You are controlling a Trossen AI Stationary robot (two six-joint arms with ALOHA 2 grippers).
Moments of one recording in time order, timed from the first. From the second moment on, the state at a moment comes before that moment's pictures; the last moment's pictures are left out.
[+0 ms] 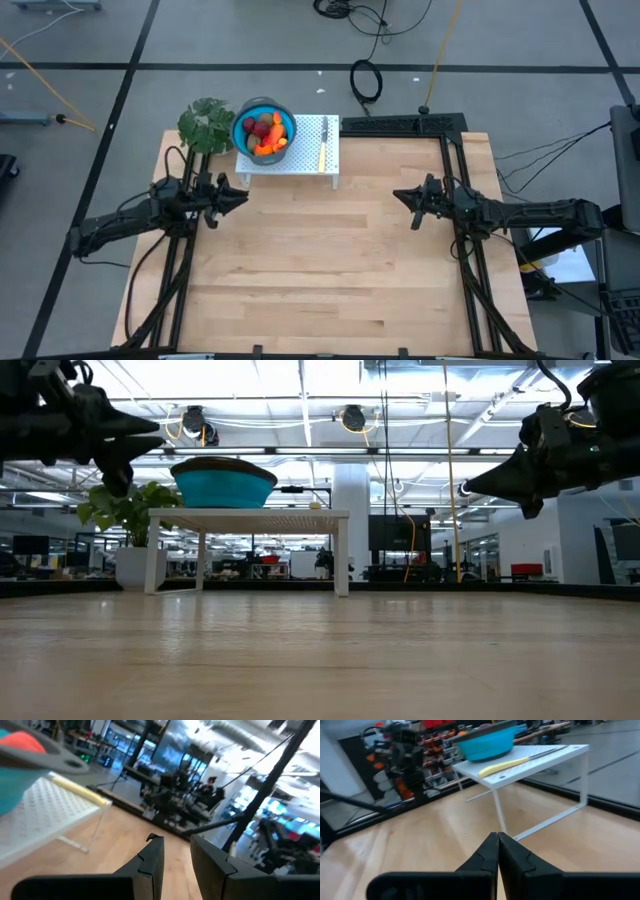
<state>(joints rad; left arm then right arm) 0.33 0.06 0.04 0.14 0.29 -0.49 -0.11 0.41 0.02 0.31 0.24 0.30</state>
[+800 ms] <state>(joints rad) 0.17 0.06 0.19 -0.17 0.06 -0.30 -0.11 0.41 0.02 0.32 0.26 0.24</state>
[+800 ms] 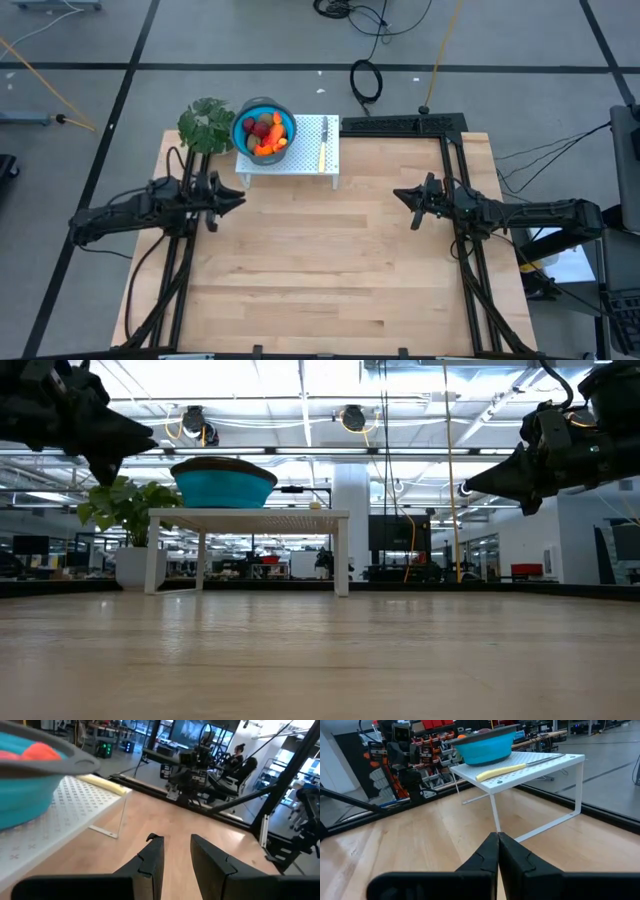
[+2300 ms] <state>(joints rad) 0.17 0.06 0.04 -0.04 0.01 -0.26 -0.10 0.35 0.02 0.22 0.25 0.27</state>
